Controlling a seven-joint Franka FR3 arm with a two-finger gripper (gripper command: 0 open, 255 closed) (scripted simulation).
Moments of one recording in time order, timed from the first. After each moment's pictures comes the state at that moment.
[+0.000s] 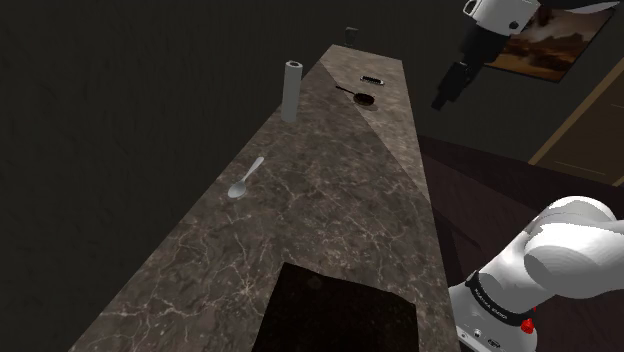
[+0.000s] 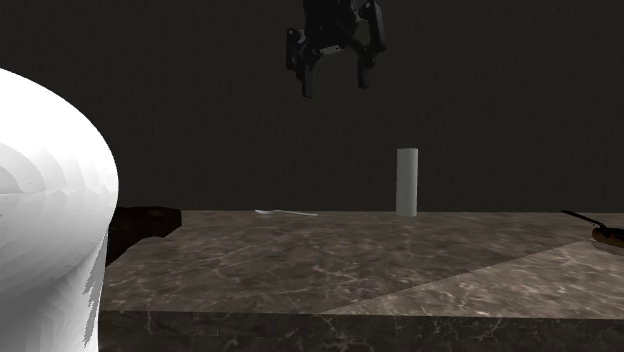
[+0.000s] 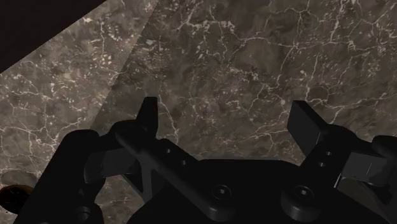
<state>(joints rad) -0.02 -0.76 -0.07 -2.34 -0.05 1.68 -0.15</state>
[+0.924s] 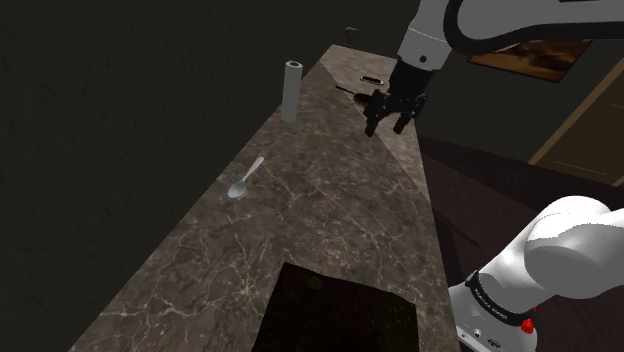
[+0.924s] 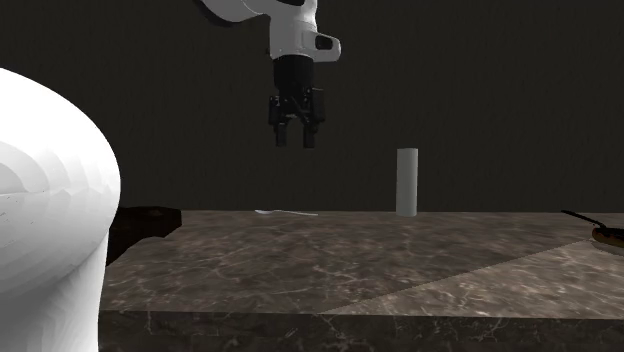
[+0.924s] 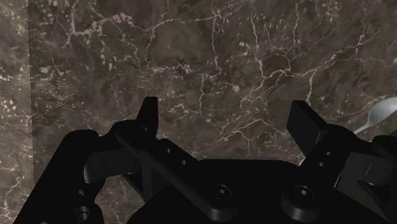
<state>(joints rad) -0.02 -0.56 0.17 -2.38 0.14 1.89 0.33</state>
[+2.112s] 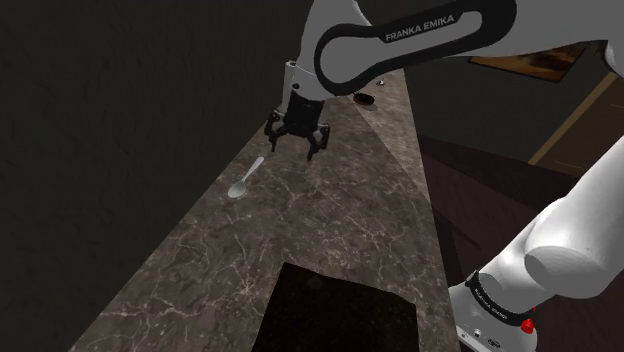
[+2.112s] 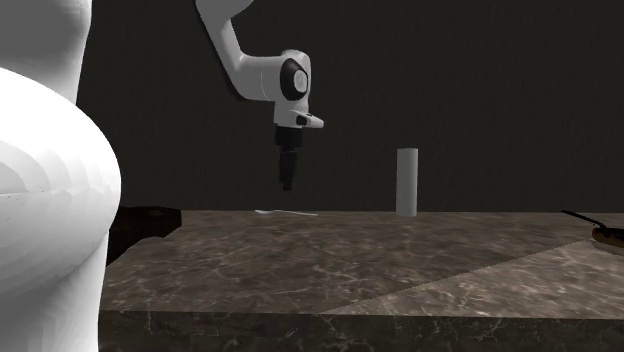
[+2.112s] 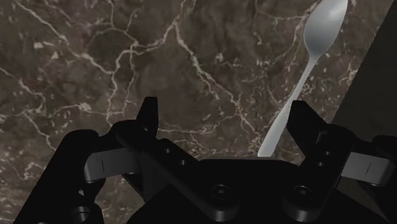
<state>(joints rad) -0.01 0.06 0.40 -2.04 0.13 2.18 1.02</state>
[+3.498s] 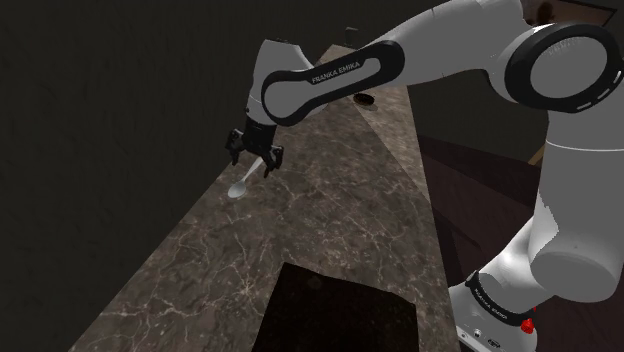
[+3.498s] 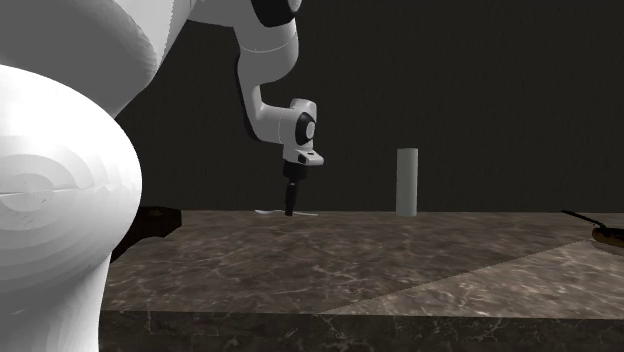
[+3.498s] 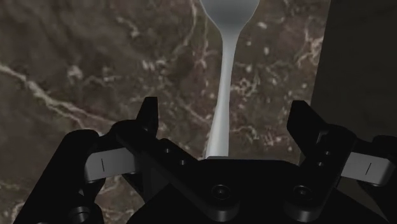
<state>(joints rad) 0.09 0.48 0.36 -1.72 0.01 2.29 1.33</state>
